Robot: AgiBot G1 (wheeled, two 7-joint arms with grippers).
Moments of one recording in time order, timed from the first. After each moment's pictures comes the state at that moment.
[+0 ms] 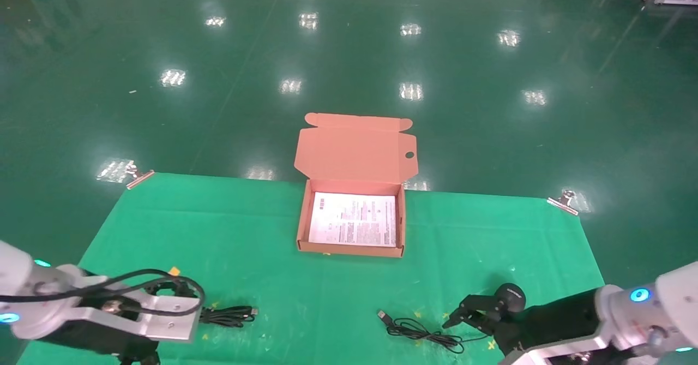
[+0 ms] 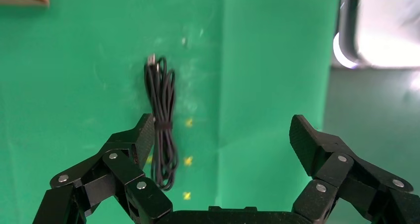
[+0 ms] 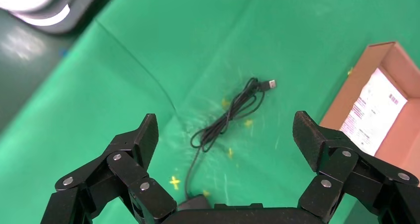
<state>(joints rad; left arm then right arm) -1.49 0.76 0.86 -1.34 1.71 1.51 -0.34 1.38 -0.72 -0.75 1.36 -1.62 -1.46 -0.31</state>
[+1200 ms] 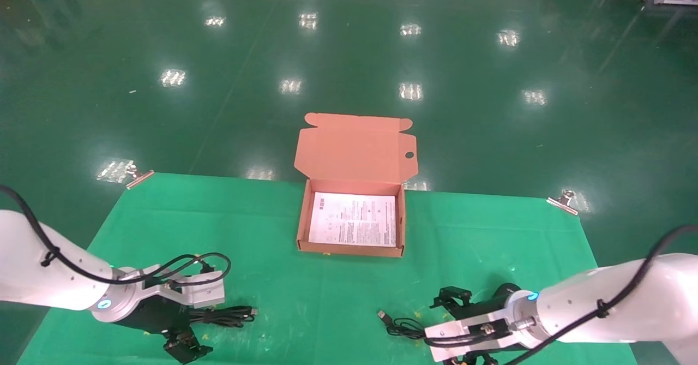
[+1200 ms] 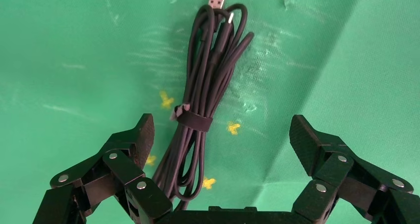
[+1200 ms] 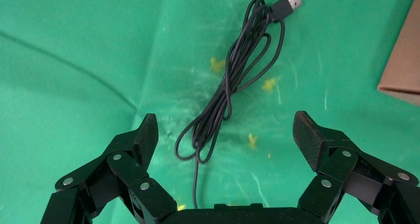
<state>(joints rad) -1.44 1.01 0.92 -0.73 1.92 1.19 -0.32 1.30 -1.01 -0.85 1.06 -2.01 -1.16 -0.05</state>
